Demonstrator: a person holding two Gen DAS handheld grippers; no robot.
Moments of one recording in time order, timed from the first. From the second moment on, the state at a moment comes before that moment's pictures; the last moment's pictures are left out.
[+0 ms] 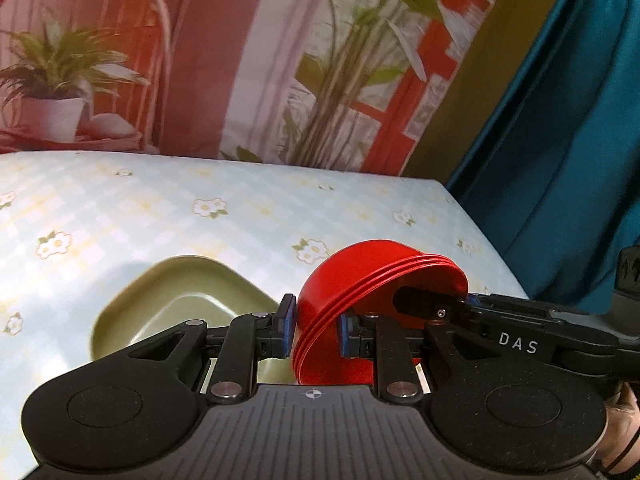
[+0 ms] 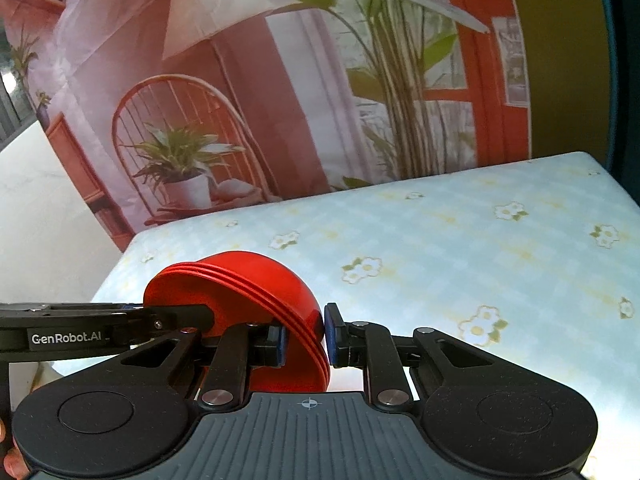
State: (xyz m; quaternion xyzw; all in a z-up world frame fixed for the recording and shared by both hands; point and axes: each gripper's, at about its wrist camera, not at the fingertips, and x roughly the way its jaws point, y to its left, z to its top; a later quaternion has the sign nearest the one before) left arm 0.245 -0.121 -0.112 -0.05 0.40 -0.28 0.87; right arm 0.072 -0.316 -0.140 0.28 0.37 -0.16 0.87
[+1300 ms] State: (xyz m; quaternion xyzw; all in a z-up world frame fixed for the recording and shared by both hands) left arm 0.287 -0.049 -0.143 -0.09 0.43 -0.19 0.88; right arm 0.172 -0.285 -0.201 0.33 0.45 -0.09 0.83
